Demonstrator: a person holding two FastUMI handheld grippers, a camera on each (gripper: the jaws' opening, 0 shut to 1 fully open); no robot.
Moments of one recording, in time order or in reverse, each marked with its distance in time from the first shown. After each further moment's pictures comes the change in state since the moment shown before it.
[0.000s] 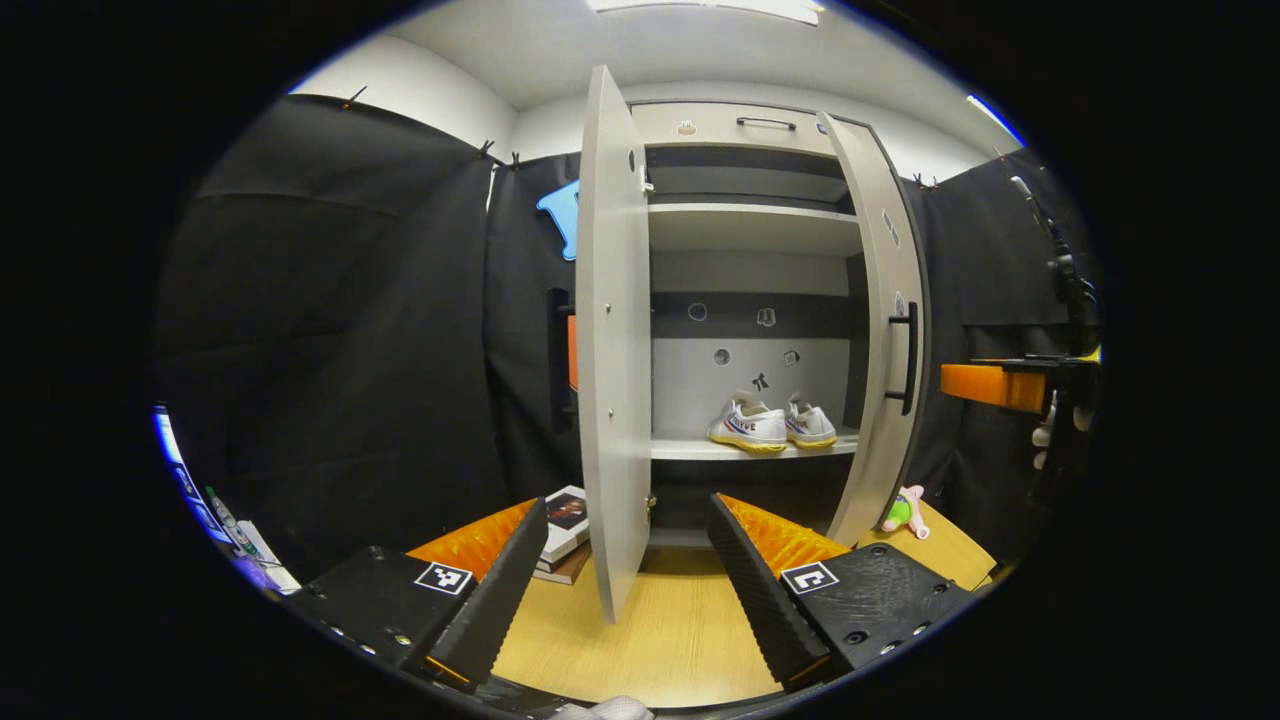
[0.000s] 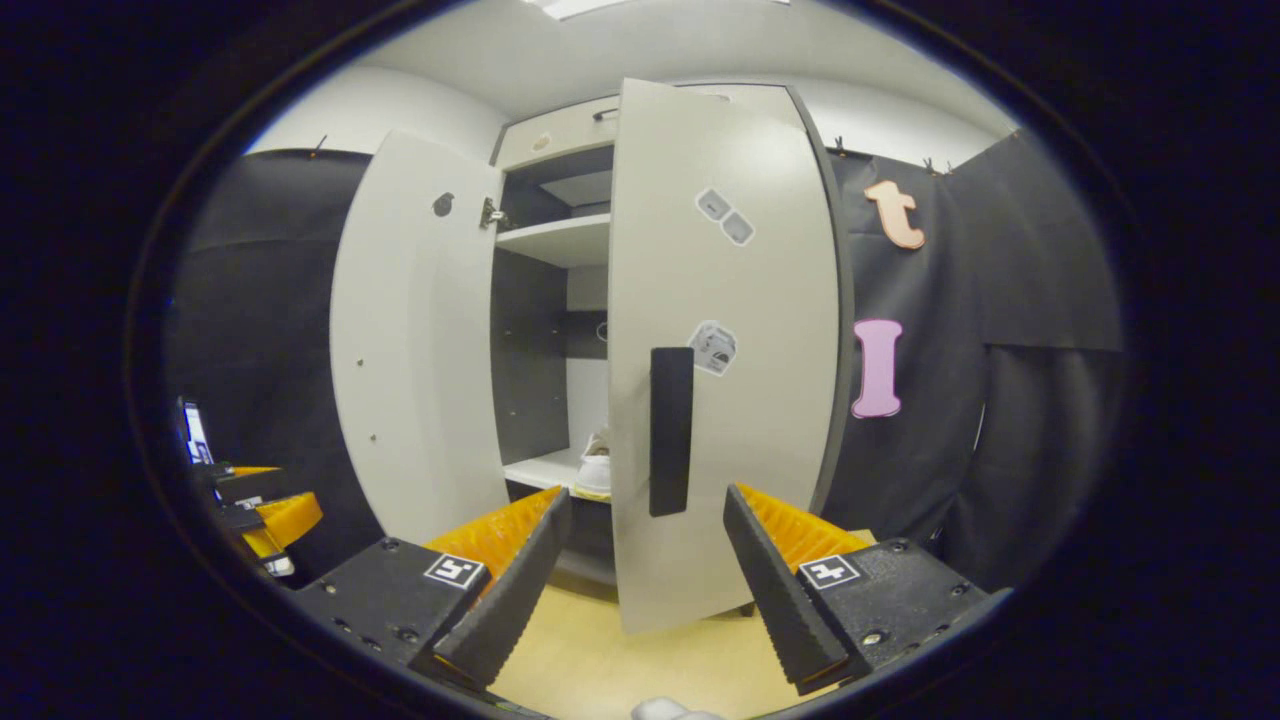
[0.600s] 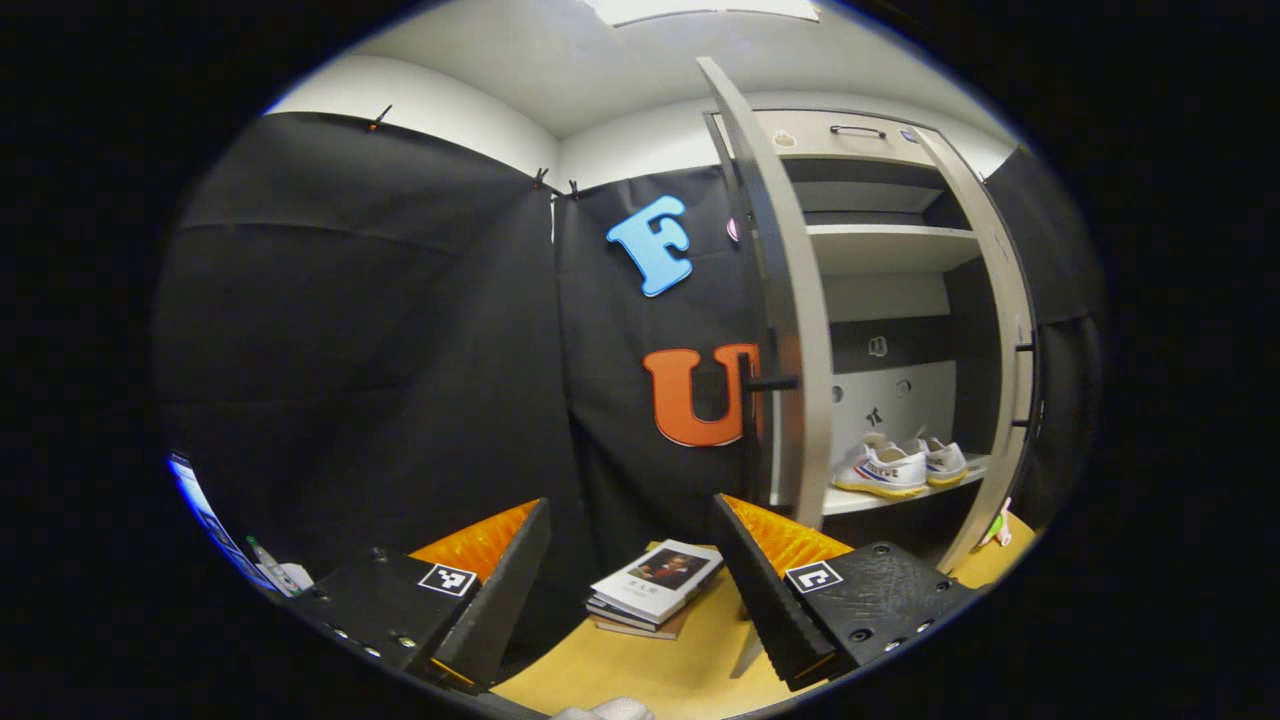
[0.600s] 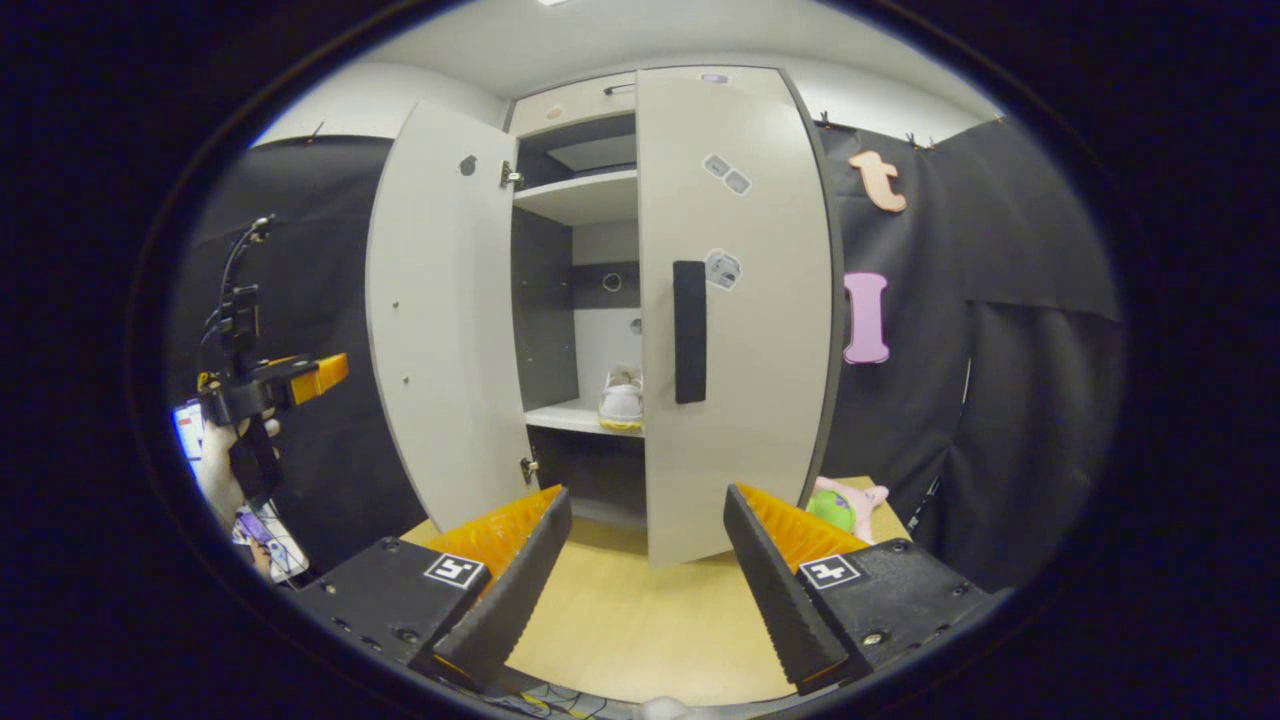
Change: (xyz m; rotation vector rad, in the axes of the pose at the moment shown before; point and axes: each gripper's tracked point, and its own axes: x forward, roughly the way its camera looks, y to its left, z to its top) left arm 0.089 0.138 0.061 0.059 -0.100 0.202; right arm -0.056 0.039 -0.071 0.054 0.117 -0.053
